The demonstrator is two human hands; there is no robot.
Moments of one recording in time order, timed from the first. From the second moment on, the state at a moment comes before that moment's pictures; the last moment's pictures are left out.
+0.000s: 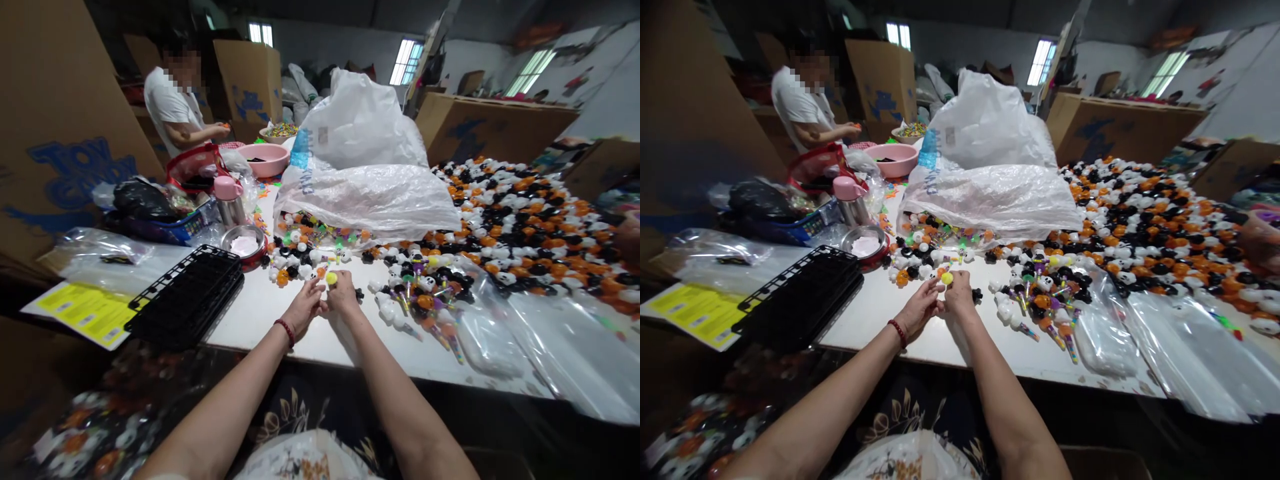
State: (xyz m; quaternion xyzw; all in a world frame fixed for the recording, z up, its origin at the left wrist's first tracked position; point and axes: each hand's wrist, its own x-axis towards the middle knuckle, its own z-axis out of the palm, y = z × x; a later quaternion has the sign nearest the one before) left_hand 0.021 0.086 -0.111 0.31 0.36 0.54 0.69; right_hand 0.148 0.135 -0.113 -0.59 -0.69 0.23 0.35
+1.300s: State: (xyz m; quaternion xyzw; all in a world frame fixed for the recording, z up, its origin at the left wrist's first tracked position) left_hand 0.009 0.094 -0.105 0.20 0.29 0.51 0.78; right_hand 0.196 0.073 -0.085 -0.52 -0.61 0.40 0.45
